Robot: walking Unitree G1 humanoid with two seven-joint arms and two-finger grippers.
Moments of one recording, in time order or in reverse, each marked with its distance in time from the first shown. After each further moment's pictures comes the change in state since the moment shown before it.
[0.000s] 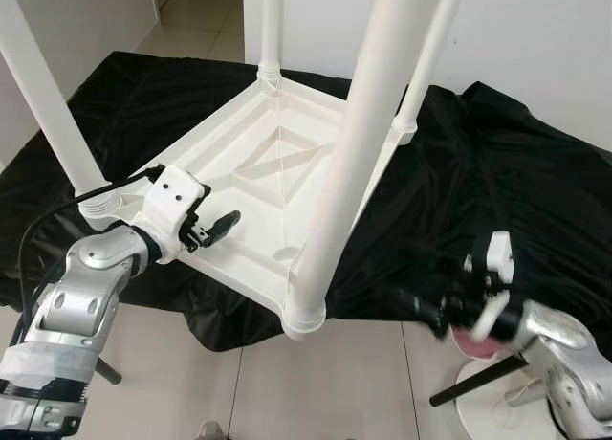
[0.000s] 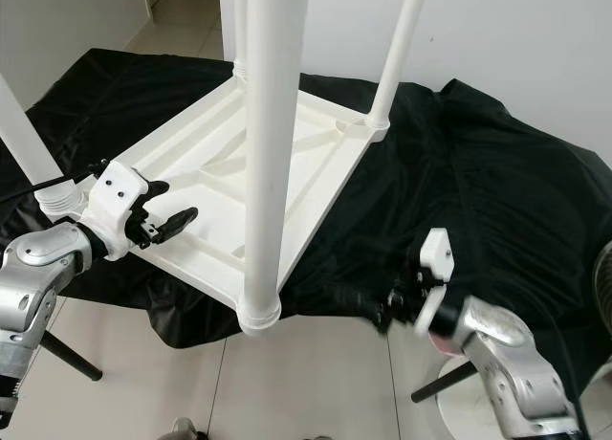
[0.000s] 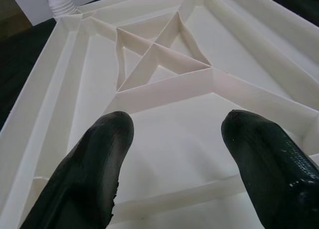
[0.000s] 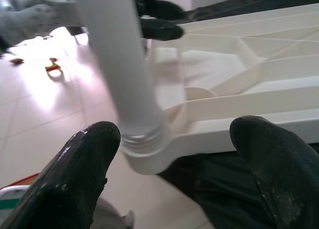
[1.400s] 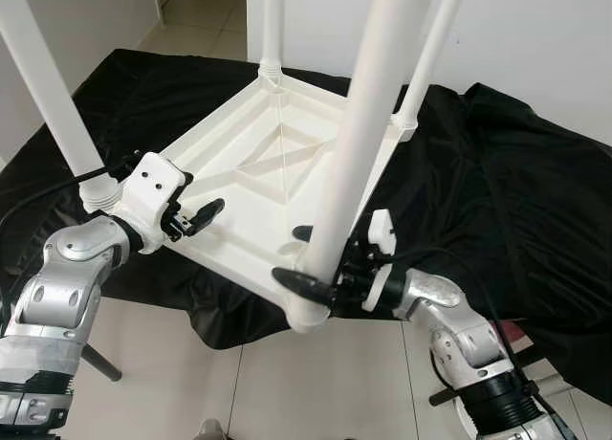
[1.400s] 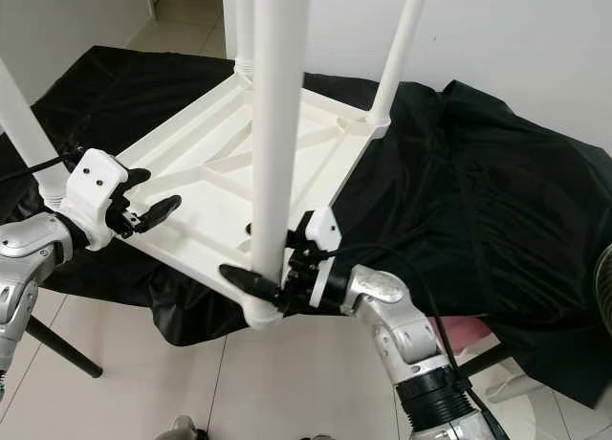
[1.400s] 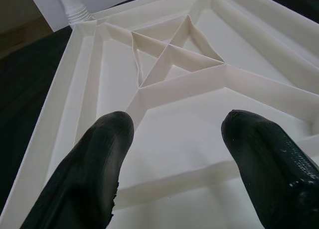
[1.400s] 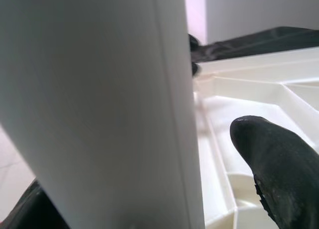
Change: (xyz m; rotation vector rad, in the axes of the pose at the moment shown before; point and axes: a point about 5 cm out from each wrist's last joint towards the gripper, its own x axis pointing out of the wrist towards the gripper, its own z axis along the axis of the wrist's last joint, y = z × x) left arm -0.005 0.012 0.006 0.024 -0.016 0.029; right arm 0.102 -0.017 0.003 -0.009 -0.148 -0.010
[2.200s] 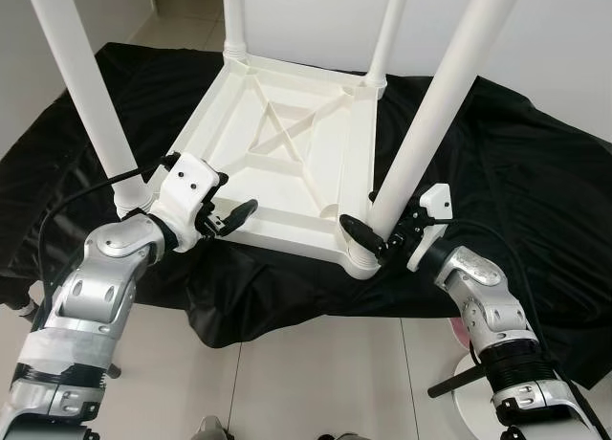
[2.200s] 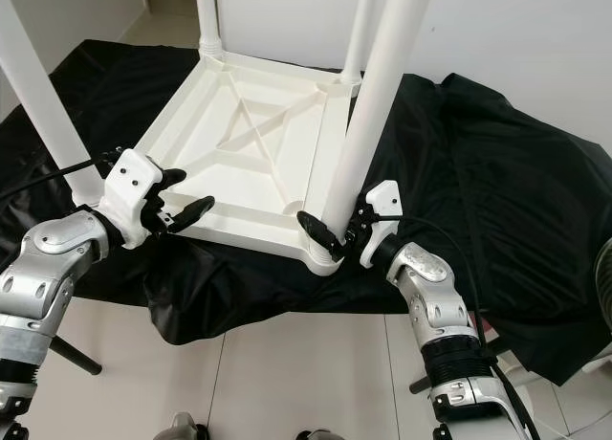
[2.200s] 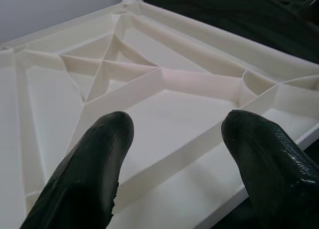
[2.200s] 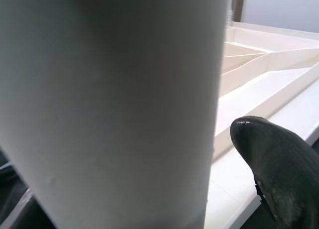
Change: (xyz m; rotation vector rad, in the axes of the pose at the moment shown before) left arm 0.031 -0.030 0.018 -0.039 -0.095 -0.104; right arm -0.038 -0.068 -0.001 -0.105 0.008 -0.392
